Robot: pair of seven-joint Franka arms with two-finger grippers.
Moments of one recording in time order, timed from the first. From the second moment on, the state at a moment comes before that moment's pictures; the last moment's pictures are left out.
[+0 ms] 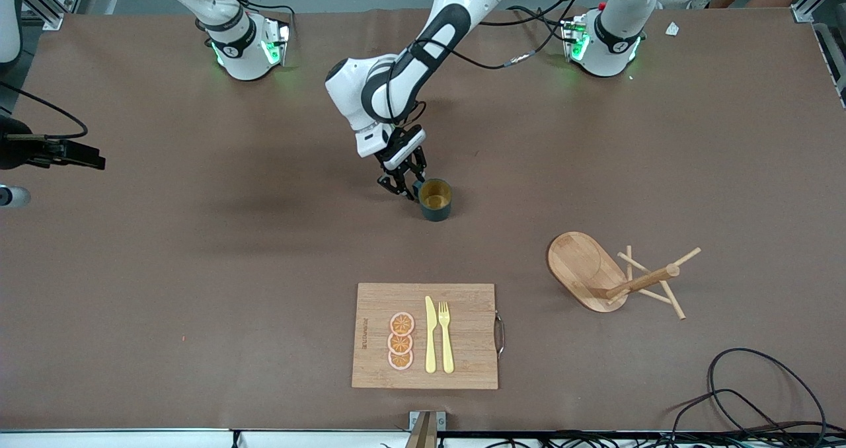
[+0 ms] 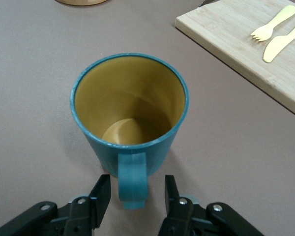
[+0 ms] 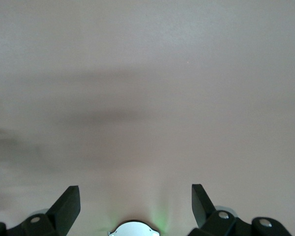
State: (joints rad) left arm -1.22 0.96 0.13 -1.26 0.59 1.91 -2.30; right arm 0.00 0.15 -0.09 -1.49 -0.03 1.42 -0.06
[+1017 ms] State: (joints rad) left arm -1.16 0.89 0.14 -1.21 0.54 1.91 -2.22; right arm 0.00 -0.06 -0.10 -1.60 -0.03 1.48 0.00
